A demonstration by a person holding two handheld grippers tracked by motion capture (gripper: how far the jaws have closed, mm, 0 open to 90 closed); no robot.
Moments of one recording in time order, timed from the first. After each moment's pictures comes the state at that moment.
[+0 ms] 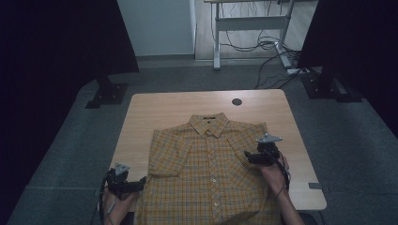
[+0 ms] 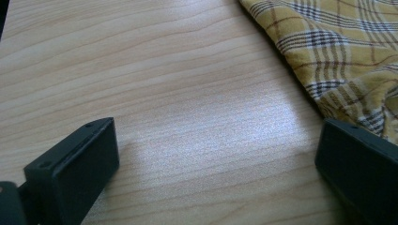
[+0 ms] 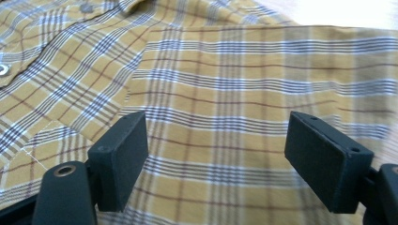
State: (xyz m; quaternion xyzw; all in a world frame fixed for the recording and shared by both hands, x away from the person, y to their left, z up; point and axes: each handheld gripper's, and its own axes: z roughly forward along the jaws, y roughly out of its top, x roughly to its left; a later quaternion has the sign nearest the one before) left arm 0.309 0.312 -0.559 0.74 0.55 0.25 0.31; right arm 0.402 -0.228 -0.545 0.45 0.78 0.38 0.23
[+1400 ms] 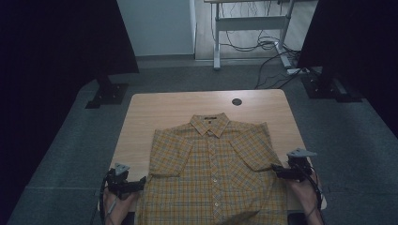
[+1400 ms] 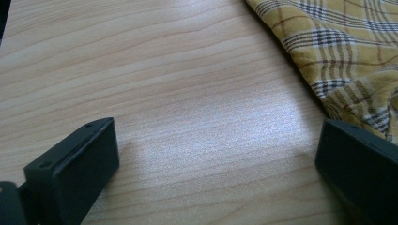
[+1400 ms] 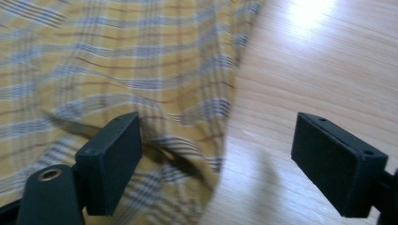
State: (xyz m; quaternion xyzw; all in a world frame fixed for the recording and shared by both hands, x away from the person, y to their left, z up) left arm 0.309 0.311 -0.559 0.74 0.55 0.25 0.31; right arm 0.344 -0.312 -0.553 0.49 0.76 0.35 0.23
